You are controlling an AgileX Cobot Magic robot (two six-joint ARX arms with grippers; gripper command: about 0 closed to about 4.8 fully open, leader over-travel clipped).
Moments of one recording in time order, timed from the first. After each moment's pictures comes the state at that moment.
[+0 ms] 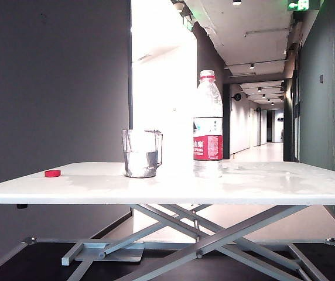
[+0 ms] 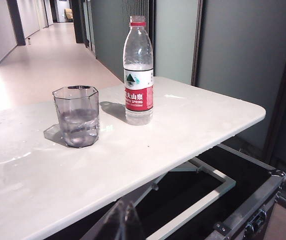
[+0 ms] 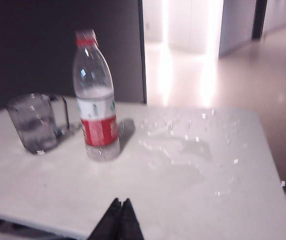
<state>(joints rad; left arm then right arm) -0.02 0.00 0.01 0.03 0.69 0.03 0.16 0.21 0.06 0.22 -0.05 0.03</state>
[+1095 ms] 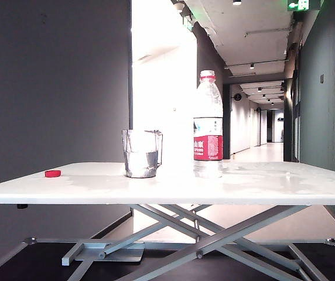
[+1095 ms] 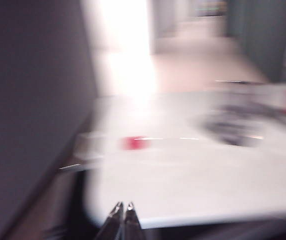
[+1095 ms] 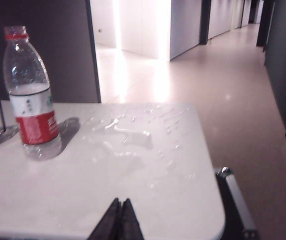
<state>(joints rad) -0.02 0.00 0.01 0.03 0.07 0.05 -0.06 0.00 0.01 0.06 -0.08 0.02</state>
